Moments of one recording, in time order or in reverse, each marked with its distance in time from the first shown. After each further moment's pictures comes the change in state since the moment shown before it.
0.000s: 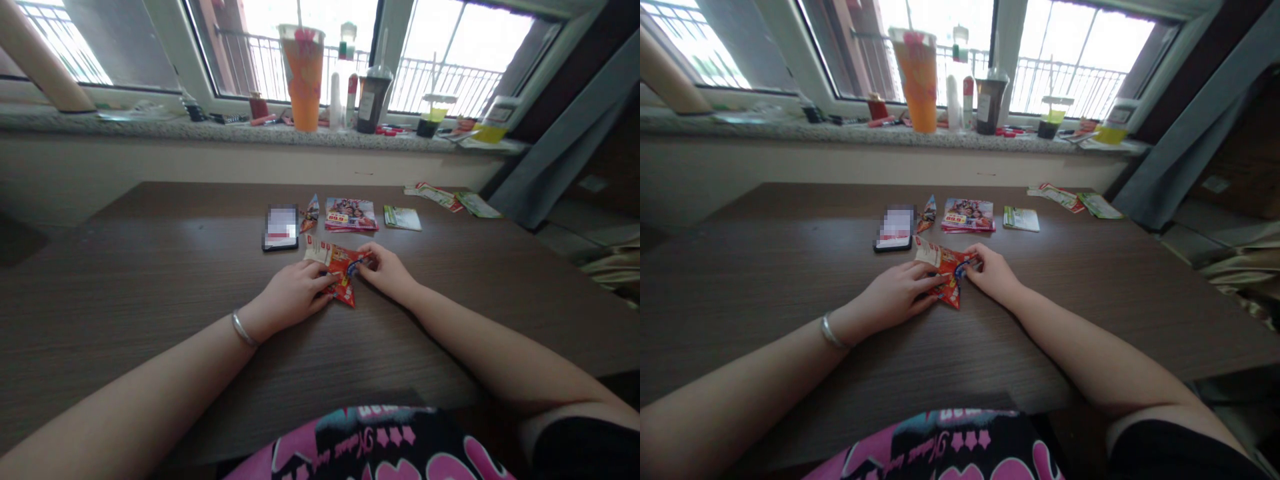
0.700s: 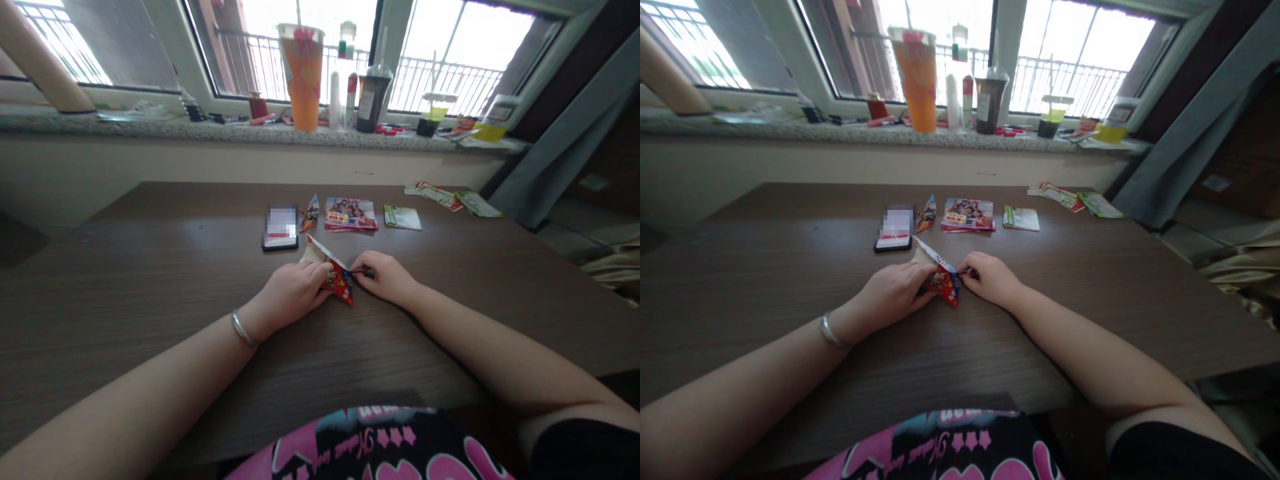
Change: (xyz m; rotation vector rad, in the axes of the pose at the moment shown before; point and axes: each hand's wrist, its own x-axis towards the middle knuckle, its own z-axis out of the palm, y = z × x) left_hand 0.002 0.003 -0.002 0.080 0.085 -0.061; right_hand -0.004 -0.005 -0.009 -0.252 -0.160 -0.319
